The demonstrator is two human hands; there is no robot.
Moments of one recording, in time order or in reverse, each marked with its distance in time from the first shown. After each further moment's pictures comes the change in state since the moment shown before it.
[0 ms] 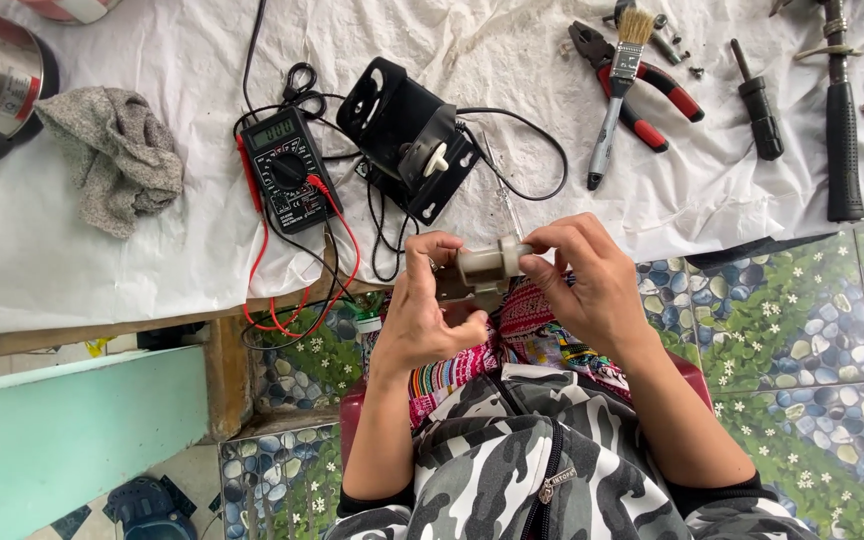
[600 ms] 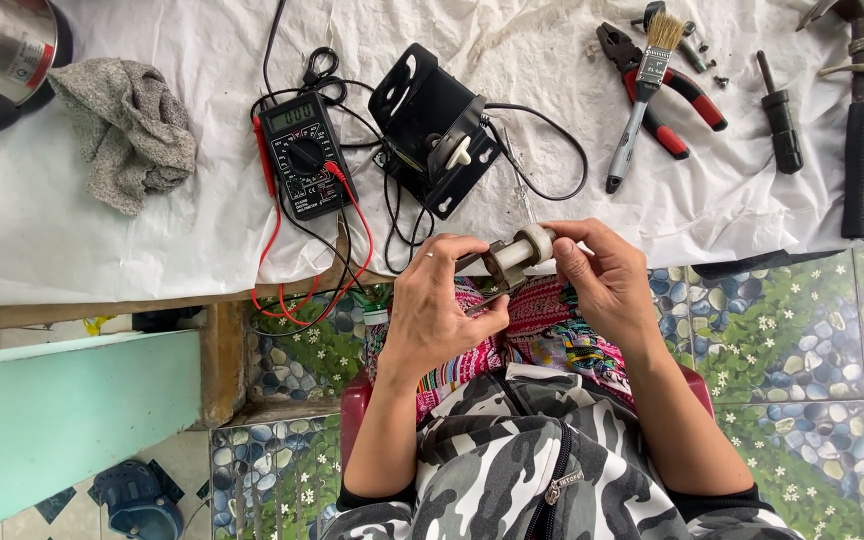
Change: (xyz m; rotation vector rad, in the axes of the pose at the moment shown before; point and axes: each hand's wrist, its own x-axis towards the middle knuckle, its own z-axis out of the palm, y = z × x) left_hand 0.005 0.023 0.000 0.457 0.164 0.285; right_hand -0.013 0.018 0.010 0.455 -0.044 0.391
